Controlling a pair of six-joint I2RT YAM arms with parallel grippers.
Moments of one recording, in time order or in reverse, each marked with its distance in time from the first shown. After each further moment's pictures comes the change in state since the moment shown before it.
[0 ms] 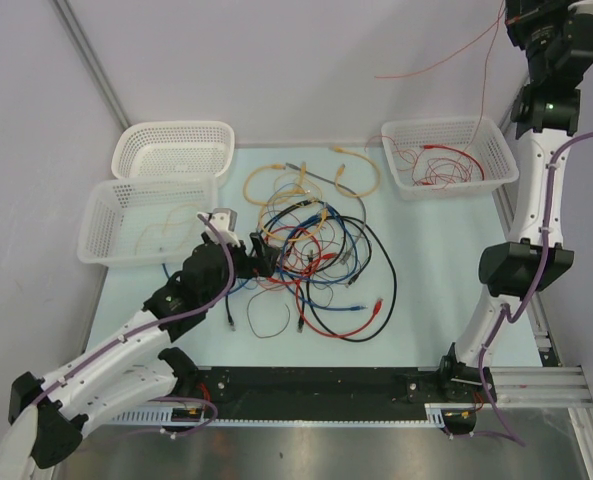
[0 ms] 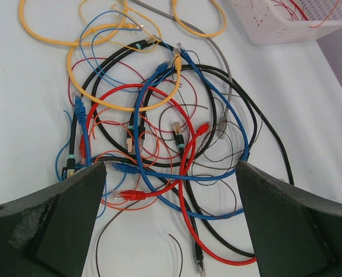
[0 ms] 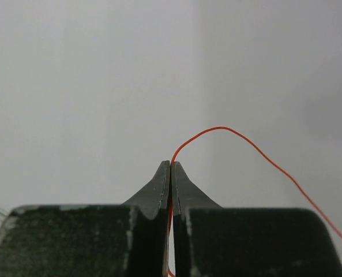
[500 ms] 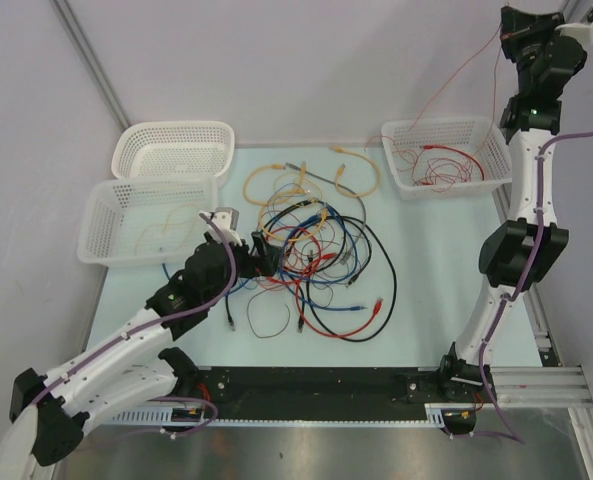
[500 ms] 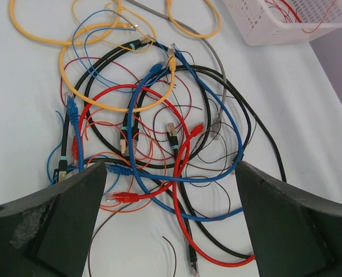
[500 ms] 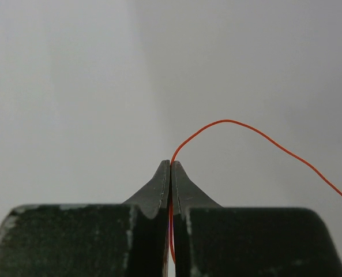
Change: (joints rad) left arm 0.000 0.006 0.000 0.021 0.016 -0.025; right arm -0.034 0.079 -0.148 0.267 0.015 0.061
